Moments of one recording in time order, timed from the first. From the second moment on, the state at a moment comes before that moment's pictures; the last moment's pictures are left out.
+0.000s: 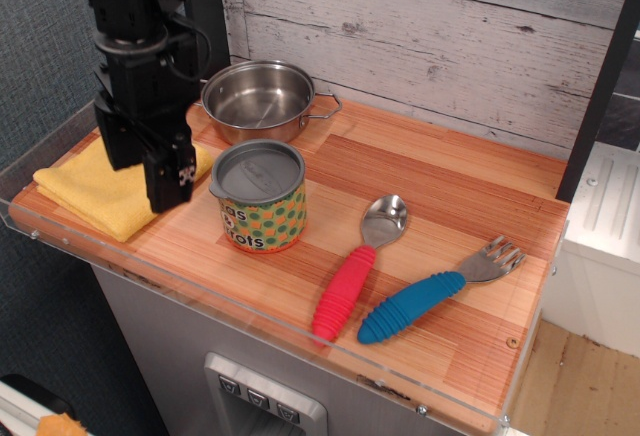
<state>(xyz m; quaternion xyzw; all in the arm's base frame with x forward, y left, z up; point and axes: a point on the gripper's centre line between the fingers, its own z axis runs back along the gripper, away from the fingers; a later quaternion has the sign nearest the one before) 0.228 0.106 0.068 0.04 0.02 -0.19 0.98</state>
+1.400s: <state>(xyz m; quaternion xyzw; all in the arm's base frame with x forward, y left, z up) 0.273 0.065 0.043 0.03 -0.03 -0.26 0.96</state>
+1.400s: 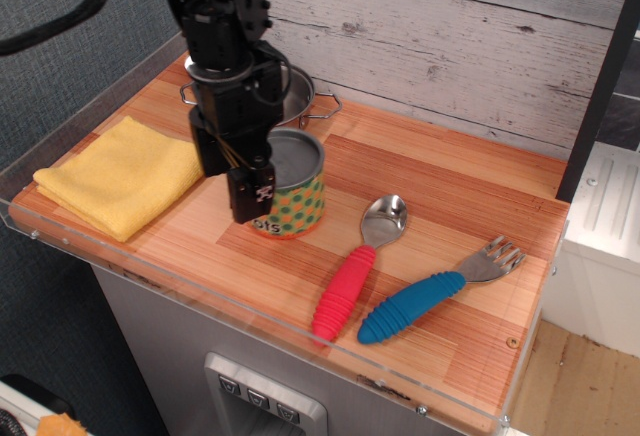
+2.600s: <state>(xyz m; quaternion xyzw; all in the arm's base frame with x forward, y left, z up) 0.342 0.038 0.040 0.05 -0.11 -0.26 0.96</state>
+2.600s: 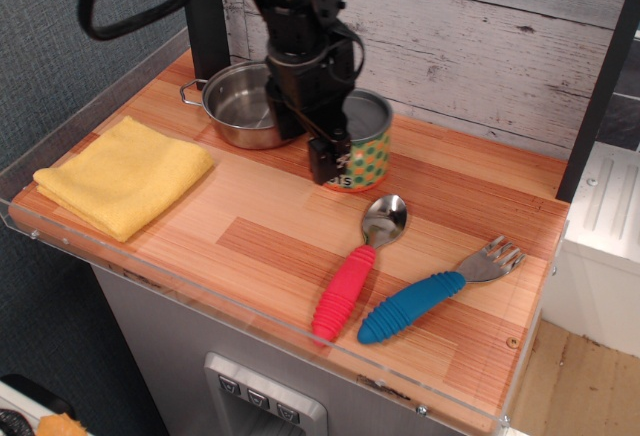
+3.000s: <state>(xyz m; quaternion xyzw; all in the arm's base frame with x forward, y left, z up) 0.357 0.021 0.040 0.04 -0.12 -0.27 0.96</state>
